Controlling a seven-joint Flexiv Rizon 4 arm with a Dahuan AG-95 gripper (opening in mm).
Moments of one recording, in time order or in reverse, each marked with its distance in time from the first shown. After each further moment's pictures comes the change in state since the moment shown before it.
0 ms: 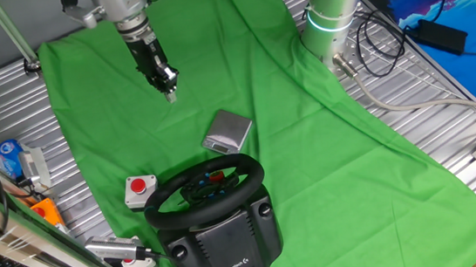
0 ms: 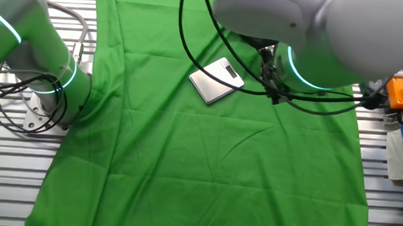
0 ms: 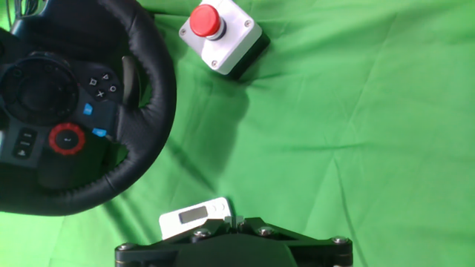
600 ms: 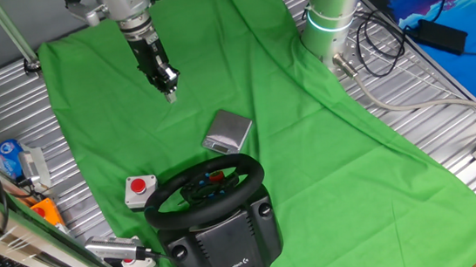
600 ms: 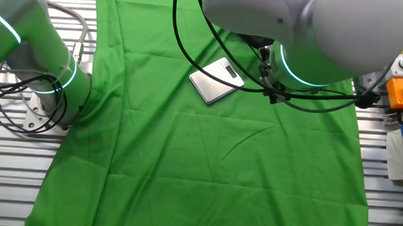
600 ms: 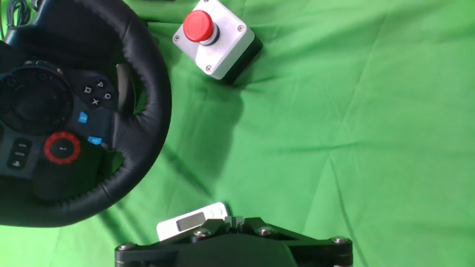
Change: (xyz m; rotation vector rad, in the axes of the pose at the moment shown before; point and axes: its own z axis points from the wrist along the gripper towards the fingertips) arm 0.001 0.001 0.000 0.020 -0.037 0.044
